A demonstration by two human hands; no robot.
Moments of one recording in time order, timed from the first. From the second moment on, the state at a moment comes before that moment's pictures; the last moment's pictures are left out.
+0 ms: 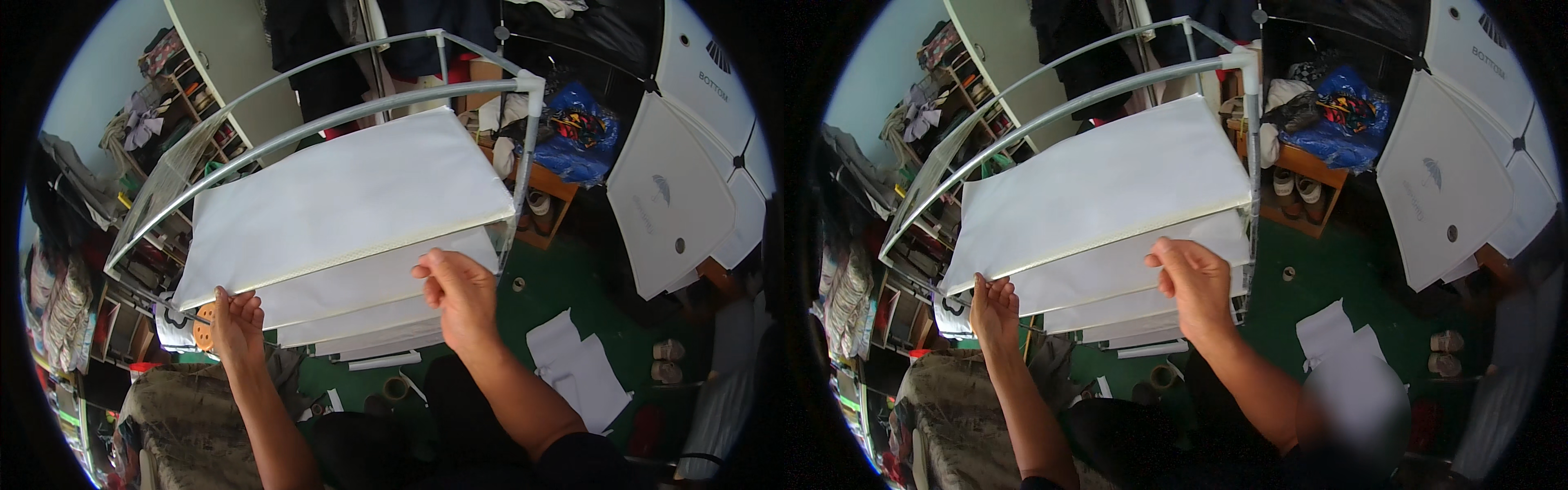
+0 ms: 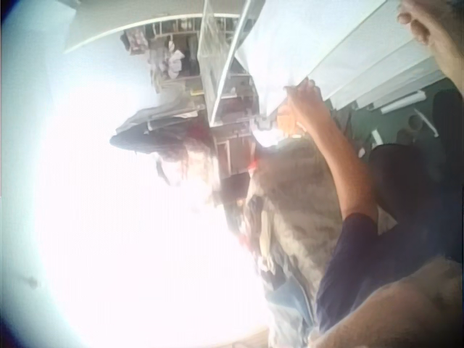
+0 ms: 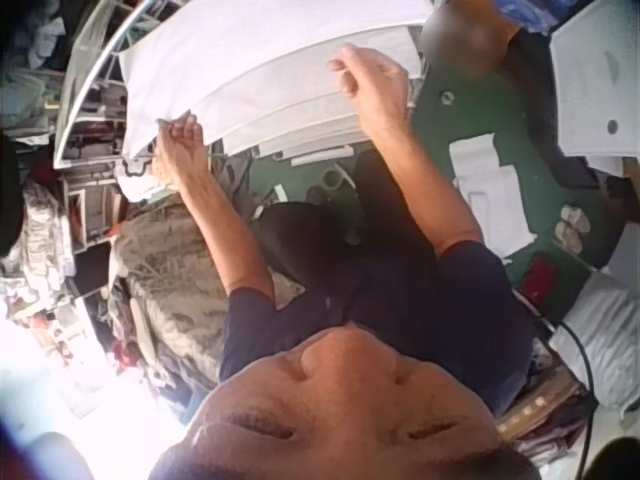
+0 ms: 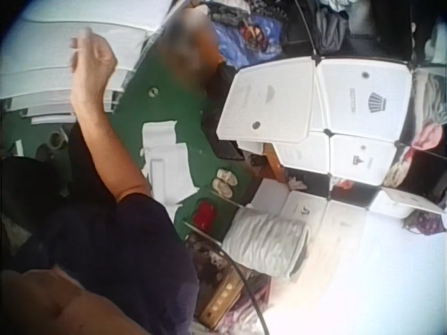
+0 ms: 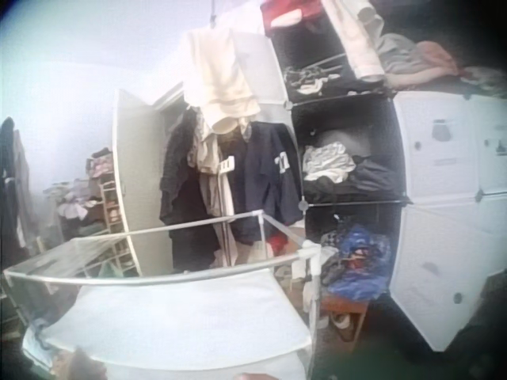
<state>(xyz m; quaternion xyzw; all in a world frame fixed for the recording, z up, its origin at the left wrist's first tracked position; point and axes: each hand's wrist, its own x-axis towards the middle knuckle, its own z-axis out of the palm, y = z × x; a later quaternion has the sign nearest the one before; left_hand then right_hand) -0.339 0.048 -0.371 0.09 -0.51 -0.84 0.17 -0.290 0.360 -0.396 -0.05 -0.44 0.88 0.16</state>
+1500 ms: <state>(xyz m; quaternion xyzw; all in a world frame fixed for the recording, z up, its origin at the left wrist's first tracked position) -0.318 0.287 -0.357 -0.02 -0.56 -0.82 -0.13 -0.310 0.510 -0.390 0.04 -0.73 0.63 0.27</state>
